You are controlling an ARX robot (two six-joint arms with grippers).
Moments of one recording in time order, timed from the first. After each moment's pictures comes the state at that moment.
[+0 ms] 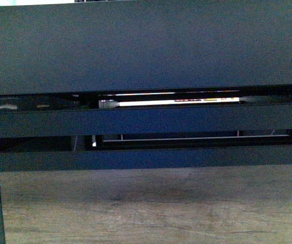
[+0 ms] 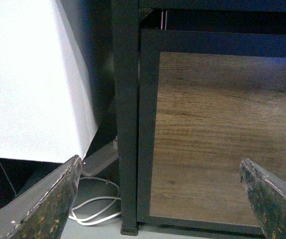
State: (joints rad) left arm 0.00 0.00 0.01 0.00 0.00 0.00; right arm 0.00 0.00 0.02 0.00 0.00 0.00
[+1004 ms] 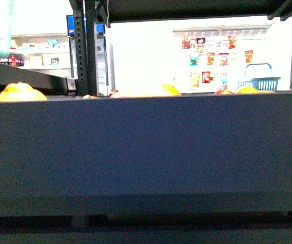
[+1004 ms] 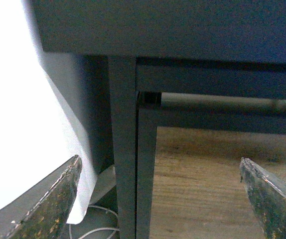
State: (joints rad) left arm 0.00 0.00 0.01 0.00 0.00 0.00; right arm 0.00 0.00 0.02 0.00 0.00 0.00
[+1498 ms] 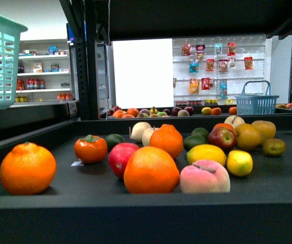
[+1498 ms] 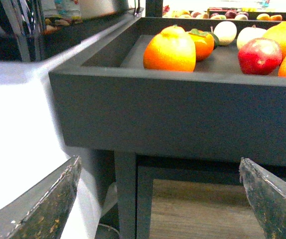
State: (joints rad) left arm 0.00 0.00 0.01 0.00 0.00 0.00; right arm 0.00 0.00 0.02 0.00 0.00 0.00
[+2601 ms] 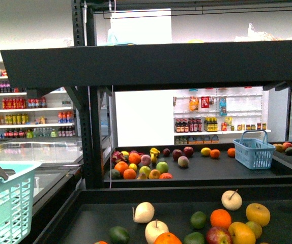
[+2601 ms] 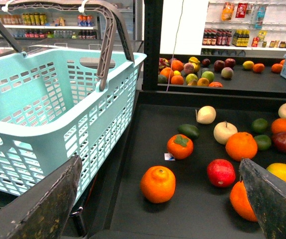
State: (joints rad) left arm 0.00 0.00 0.01 0.00 0.00 0.00; right arm 0.00 0.00 0.02 0.00 0.00 0.00
